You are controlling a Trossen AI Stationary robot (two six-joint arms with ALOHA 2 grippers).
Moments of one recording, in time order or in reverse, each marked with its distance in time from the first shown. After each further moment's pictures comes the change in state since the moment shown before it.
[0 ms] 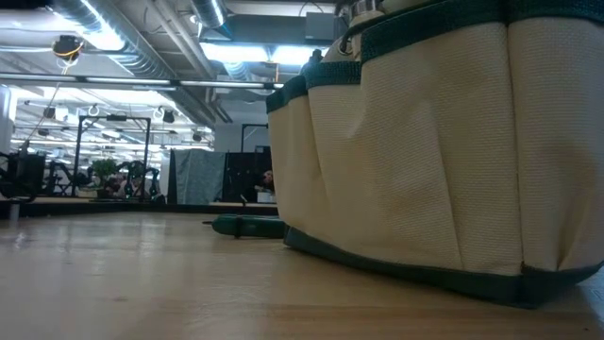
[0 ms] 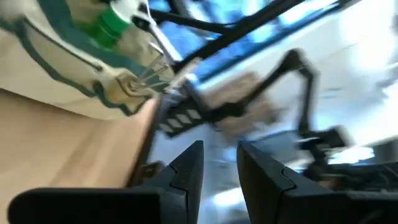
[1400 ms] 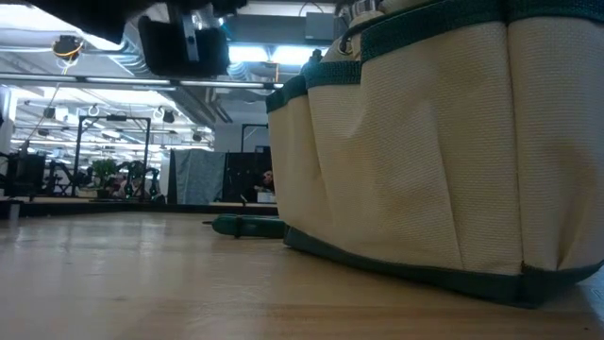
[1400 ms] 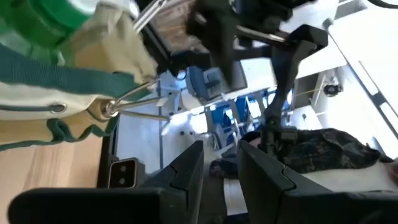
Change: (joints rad) left arm 0.561 0.160 0.063 0.150 1.011 -0.050; right arm 0.028 0.508 0.501 -0.415 -0.096 0.455
